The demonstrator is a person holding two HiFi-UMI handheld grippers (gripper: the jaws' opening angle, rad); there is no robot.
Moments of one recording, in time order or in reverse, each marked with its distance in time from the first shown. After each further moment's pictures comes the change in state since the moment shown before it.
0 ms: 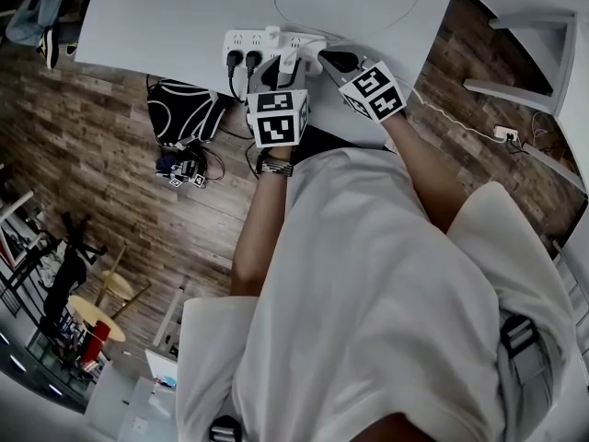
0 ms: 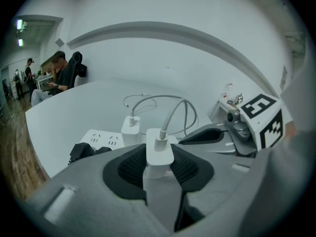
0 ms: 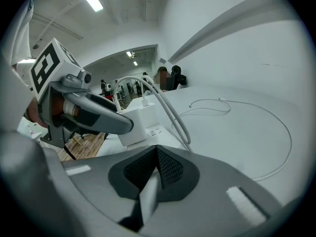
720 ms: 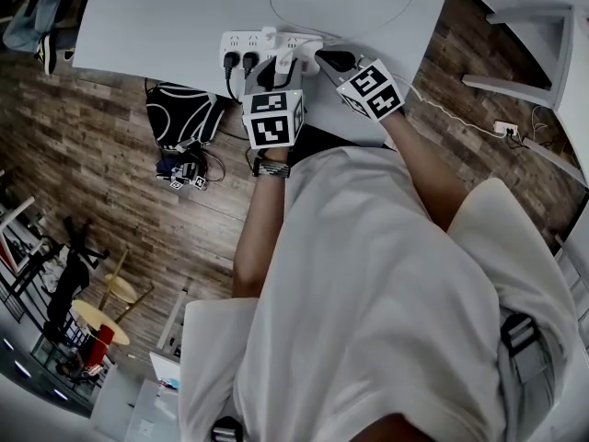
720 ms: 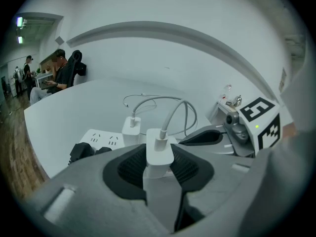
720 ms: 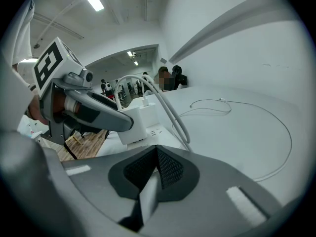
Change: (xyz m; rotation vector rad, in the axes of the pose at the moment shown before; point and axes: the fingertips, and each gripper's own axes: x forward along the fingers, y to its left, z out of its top) left arm -0.001 0.001 0.001 0.002 0.003 -0.017; right arm 0.001 0.001 -0.001 -0.006 0.000 0.005
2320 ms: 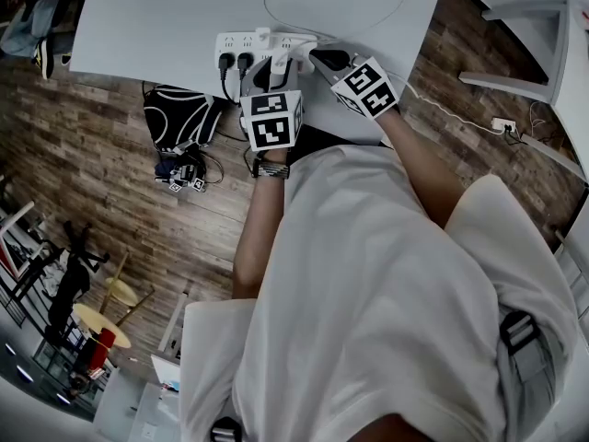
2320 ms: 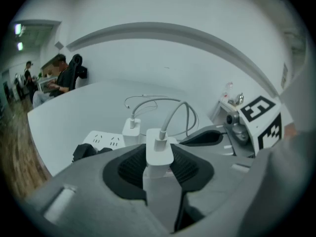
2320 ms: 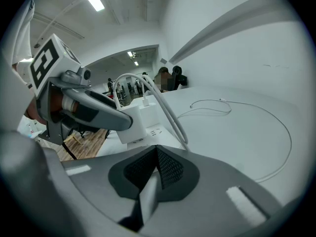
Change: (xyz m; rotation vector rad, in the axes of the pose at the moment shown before) left arm -0.002 -0.001 0.001 0.017 -0.004 0.031; right arm 0.000 0.000 -0.001 -0.005 -0.005 0.000
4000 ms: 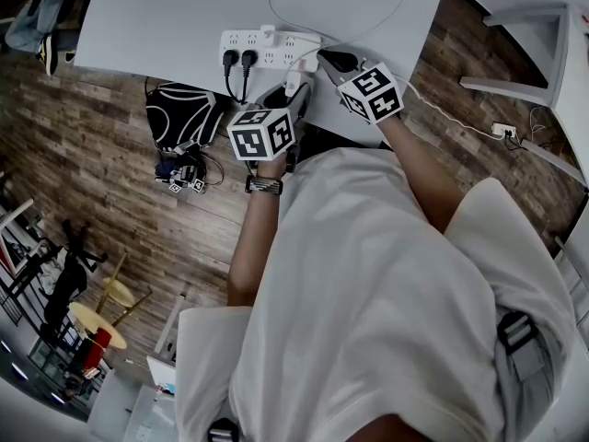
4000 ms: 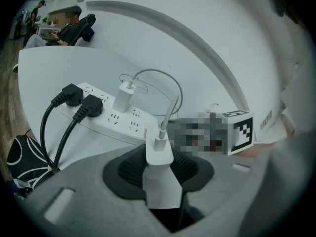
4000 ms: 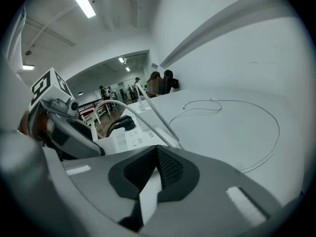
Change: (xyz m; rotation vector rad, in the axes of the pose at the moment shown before) left arm -0.021 -0.035 -0.050 -0.319 0.060 -0.306; right arm -0.015 -0.001 0.003 0.097 -0.054 -0.061
